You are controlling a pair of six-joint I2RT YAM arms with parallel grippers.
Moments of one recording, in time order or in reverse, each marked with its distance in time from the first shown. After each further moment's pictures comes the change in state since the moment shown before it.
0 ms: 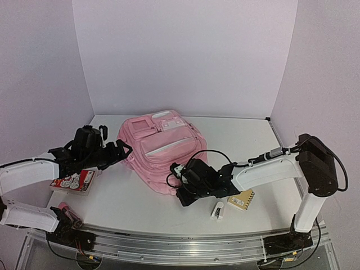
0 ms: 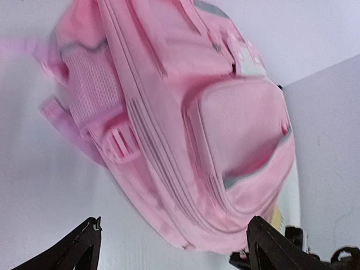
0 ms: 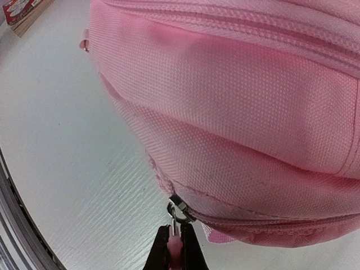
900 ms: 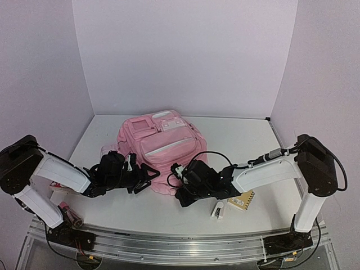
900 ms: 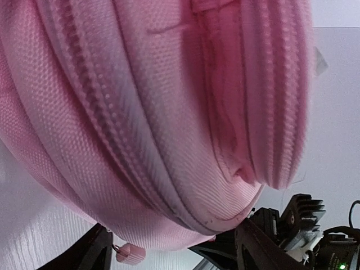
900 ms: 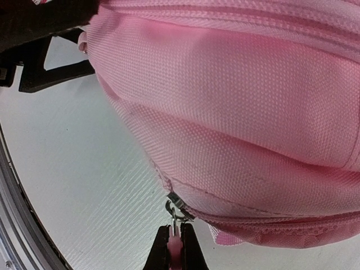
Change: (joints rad) left arm -0.195 0.410 -0.187 0.692 0.256 -0.382; right arm -0.002 0.003 -0.032 0.067 -0.031 0.053
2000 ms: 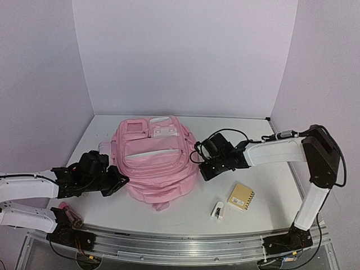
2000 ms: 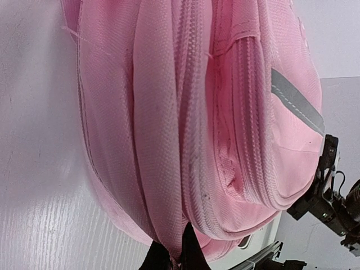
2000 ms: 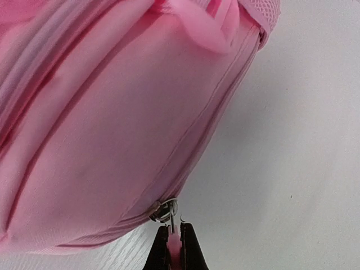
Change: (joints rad) left arm 0.018 -0.499 -0.035 -0.675 -0.271 -0.021; right arm -0.313 -0.031 0.079 -0.228 0.080 -0.266
